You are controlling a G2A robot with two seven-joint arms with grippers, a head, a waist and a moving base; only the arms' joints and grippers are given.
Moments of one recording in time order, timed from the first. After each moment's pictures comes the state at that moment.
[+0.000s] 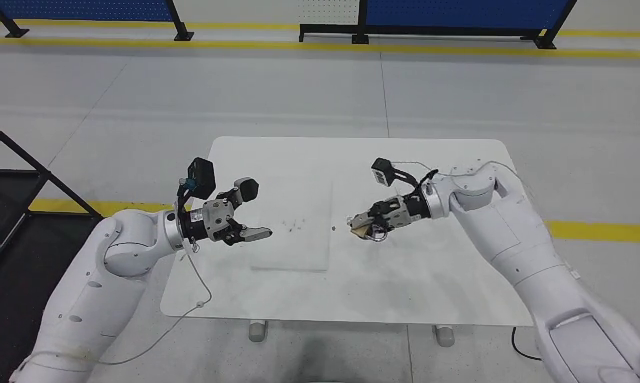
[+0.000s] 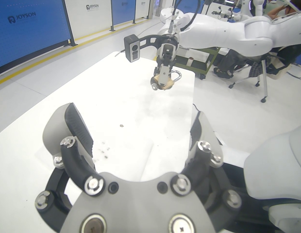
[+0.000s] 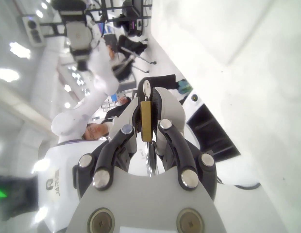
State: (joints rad) left arm 1.45 -0.87 -1.51 -1.69 0.49 -0.98 -0.41; right arm -0.61 -1.25 0.76 -0.90 0.38 0.02 1.48
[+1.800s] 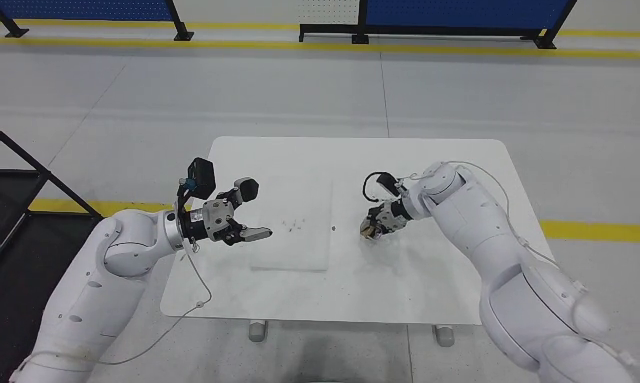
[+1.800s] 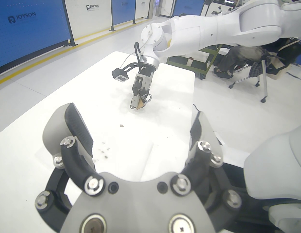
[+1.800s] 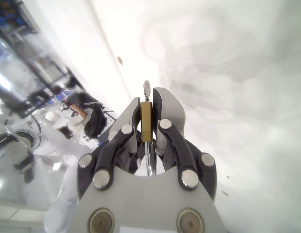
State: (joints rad) left arm 1.45 -0.87 -1.51 -1.69 0.49 -0.98 -0.41; right arm -0.41 -1.56 0.53 -0.21 0.19 0.07 1.25
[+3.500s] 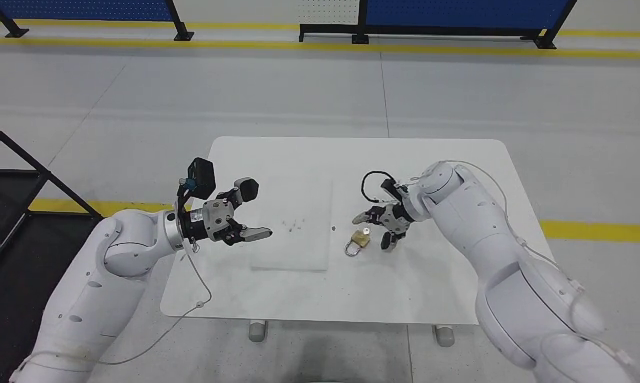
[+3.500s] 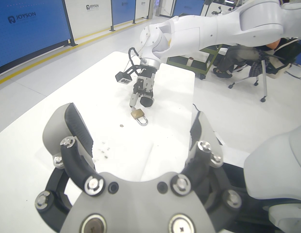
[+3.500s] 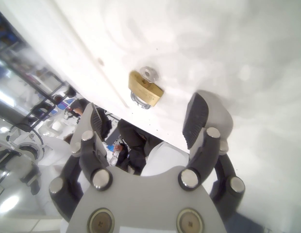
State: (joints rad) left arm 1.45 -0.87 -1.51 -1.69 0.49 -0.98 -0.41; right arm -0.40 -1.58 0.58 -0.18 0.09 0.16 1.27
